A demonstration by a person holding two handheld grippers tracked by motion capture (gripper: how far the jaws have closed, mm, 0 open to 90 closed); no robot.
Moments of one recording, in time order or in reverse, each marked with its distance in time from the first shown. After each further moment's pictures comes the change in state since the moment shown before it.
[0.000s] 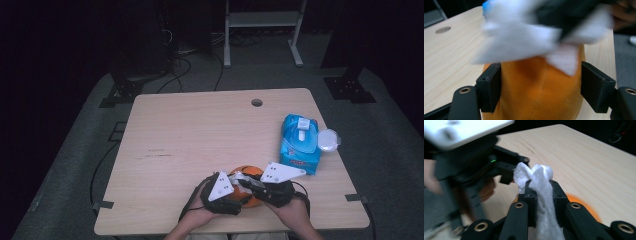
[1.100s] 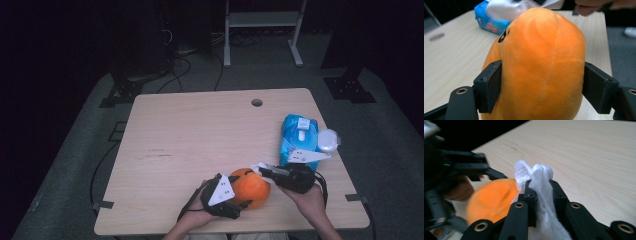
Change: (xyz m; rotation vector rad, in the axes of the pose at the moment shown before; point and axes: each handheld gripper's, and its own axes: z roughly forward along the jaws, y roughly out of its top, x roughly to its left) left arm 0.005 -0.004 -0.002 -0.014 -0.046 0.007; right arm -0.063 -0.031 -0.022 0.001 0.023 0.297
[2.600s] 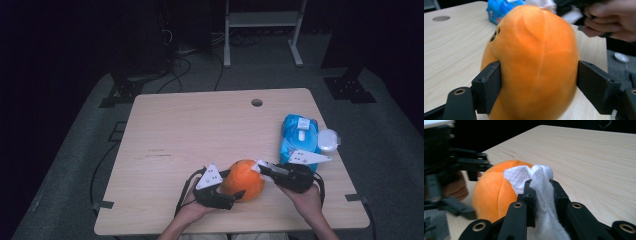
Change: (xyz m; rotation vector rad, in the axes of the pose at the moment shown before) left arm 0.021 -0.001 -0.011 -0.020 -0.014 -0.162; right arm -0.005 -0.006 0.005 -0.079 -0.011 -0.020
